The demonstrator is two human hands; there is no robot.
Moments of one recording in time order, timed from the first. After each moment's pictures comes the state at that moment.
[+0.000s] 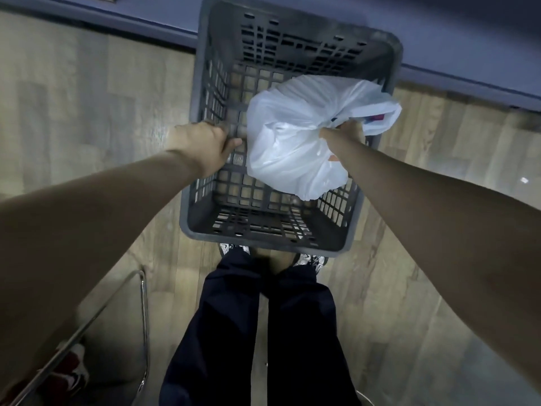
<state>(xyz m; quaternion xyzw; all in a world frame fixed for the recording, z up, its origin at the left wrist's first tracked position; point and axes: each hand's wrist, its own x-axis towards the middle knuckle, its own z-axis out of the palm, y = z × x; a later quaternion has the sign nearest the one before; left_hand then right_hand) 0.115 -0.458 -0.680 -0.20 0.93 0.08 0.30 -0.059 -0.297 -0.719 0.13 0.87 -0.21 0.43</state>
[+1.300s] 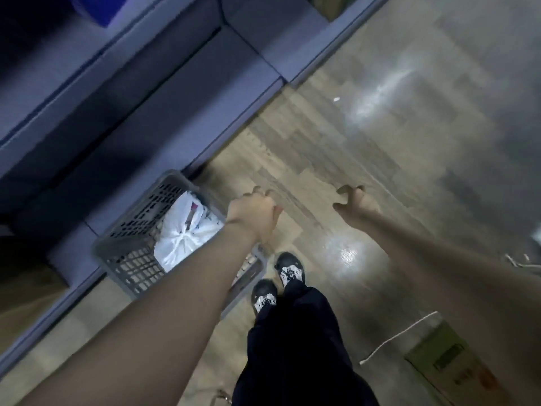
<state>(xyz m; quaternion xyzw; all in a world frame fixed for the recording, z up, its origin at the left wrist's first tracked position) -0.081 -0.116 -0.438 0.20 0.92 -0.01 0.33 -0.052 0.085 -0.482 0.25 0.88 -0.21 0.33</state>
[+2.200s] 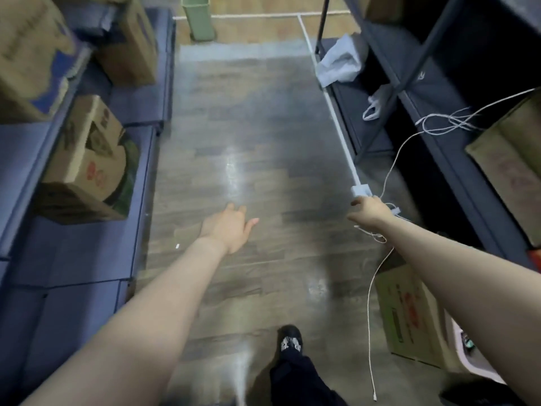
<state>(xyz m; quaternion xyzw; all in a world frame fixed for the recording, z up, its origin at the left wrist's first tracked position) -0.093 0.303 -0.225 0.55 0.80 -0.08 0.21 0.139 0.472 -0.252 0.60 0.74 -0.27 0.13</state>
